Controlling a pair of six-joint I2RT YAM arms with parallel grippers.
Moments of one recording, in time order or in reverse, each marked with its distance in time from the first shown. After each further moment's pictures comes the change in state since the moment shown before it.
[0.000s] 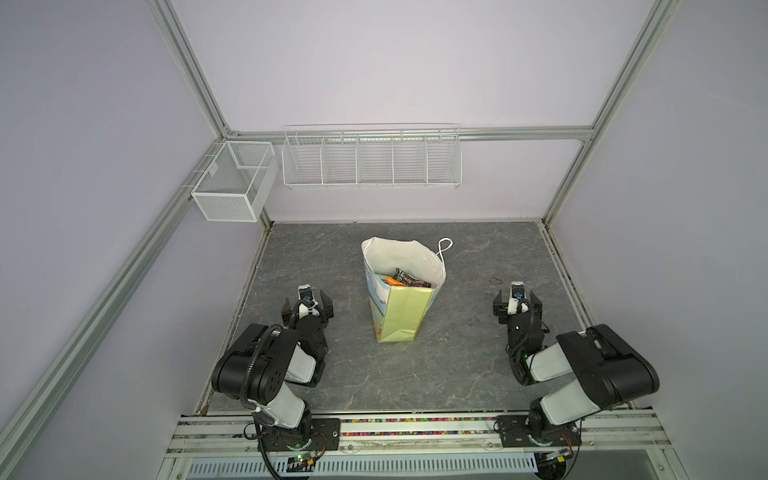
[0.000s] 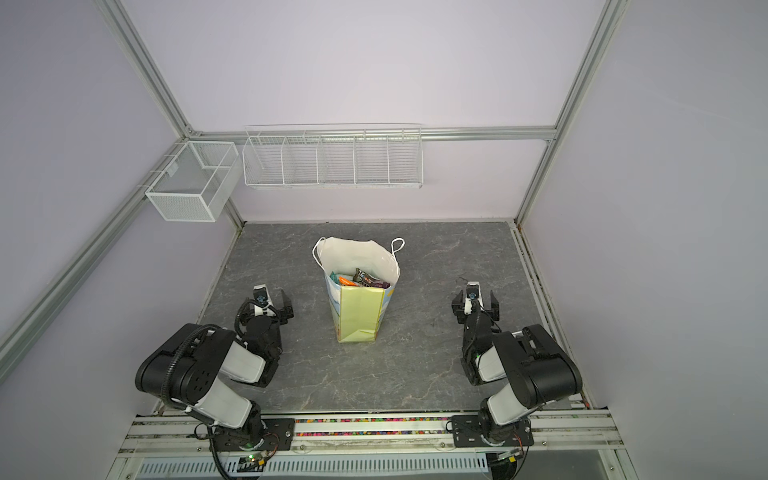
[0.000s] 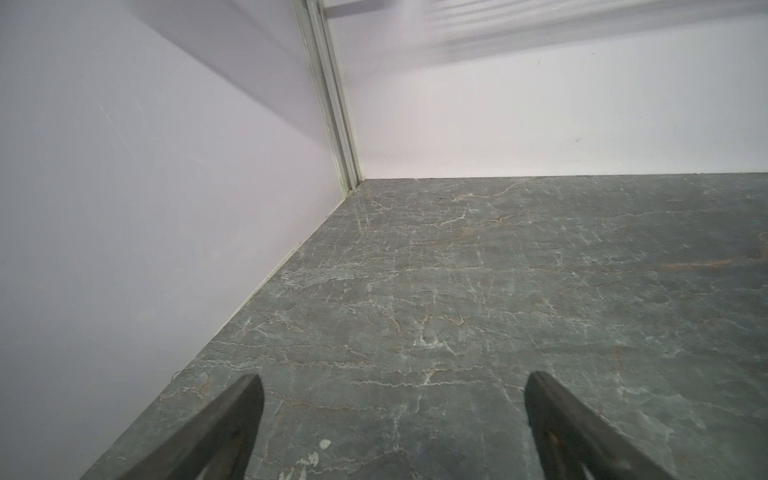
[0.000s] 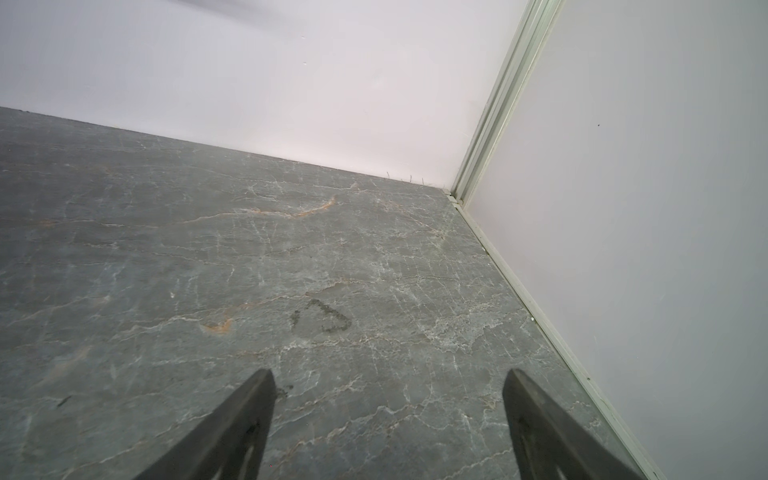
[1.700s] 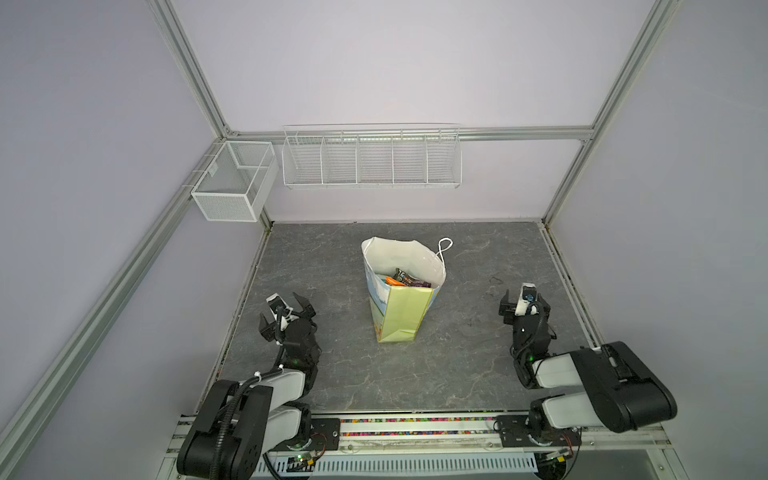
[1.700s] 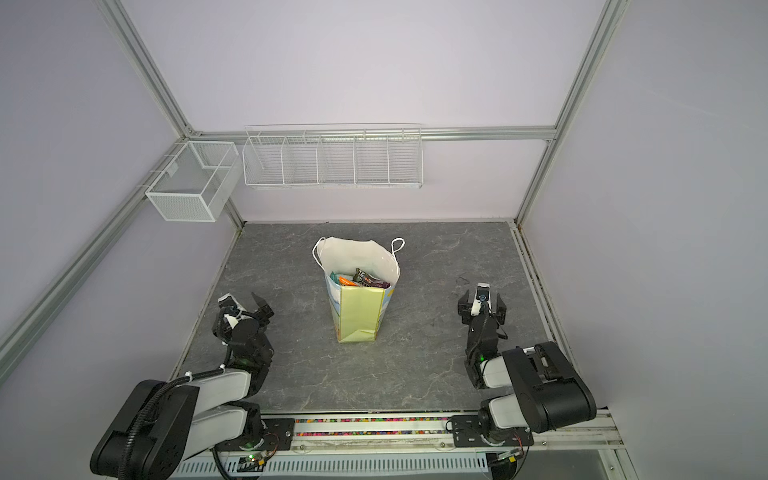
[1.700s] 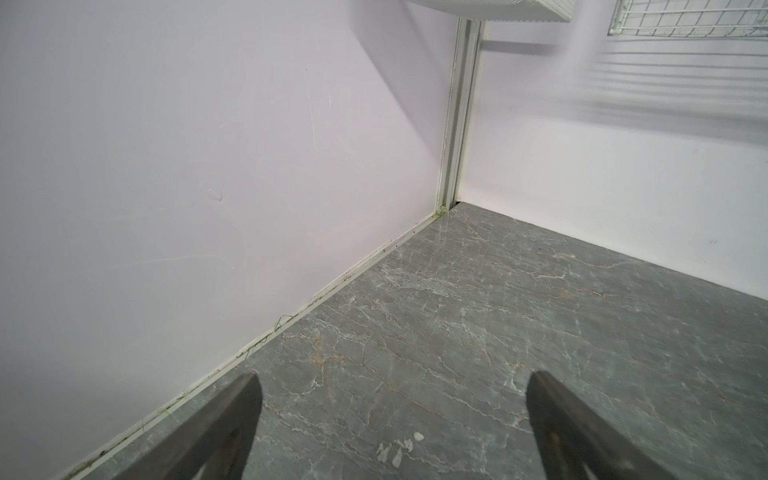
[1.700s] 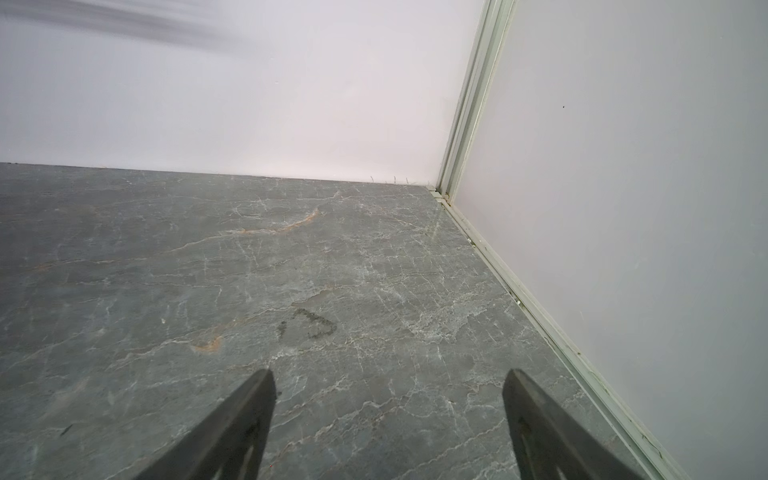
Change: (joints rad) left arm 0.044 -0.399 -0.047 -0.323 -0.264 -0.209; right arm -0.017 -0.134 -0.032 -0.083 0.020 0.088
